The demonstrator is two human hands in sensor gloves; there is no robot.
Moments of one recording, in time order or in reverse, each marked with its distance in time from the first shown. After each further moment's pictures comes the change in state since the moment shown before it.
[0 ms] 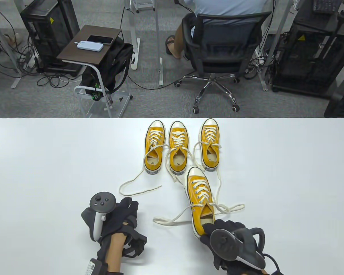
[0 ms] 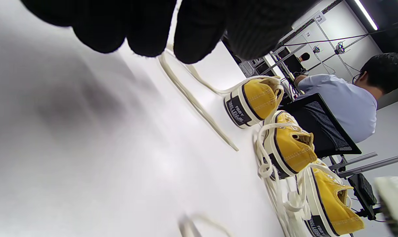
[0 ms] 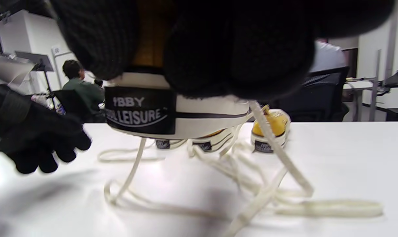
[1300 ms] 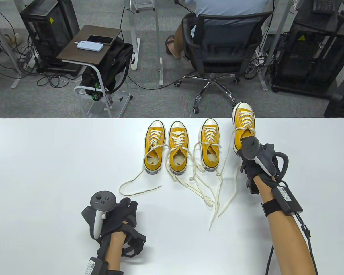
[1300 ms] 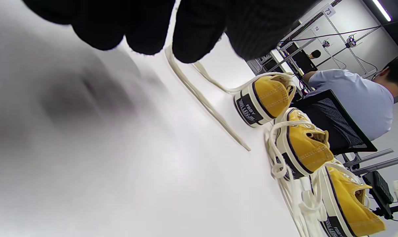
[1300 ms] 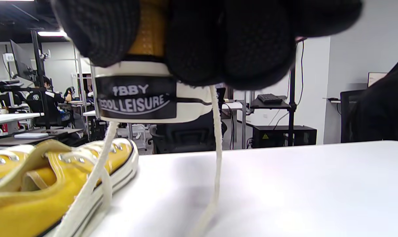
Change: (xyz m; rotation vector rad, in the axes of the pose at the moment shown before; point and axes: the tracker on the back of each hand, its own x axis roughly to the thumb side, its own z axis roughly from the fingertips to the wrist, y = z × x) left_hand -0.001 0.001 -0.003 -0.005 0.034 -0.033; right_hand -0.181 0.028 -0.193 -0.107 0.469 0.150
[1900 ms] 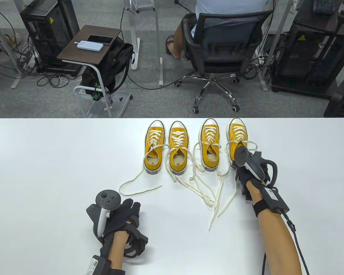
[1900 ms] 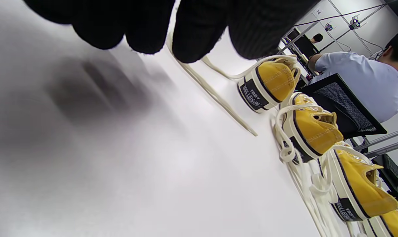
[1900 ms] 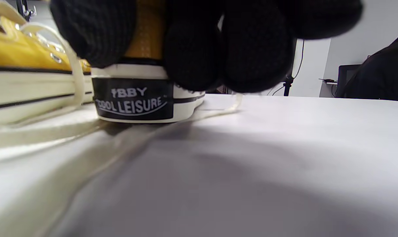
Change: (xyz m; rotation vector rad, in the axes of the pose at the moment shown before) left_hand 0.006 -0.009 -0.003 -0.031 0.003 -0.063; right_hand -0.007 0.081 -0.003 0.110 0.015 0.092
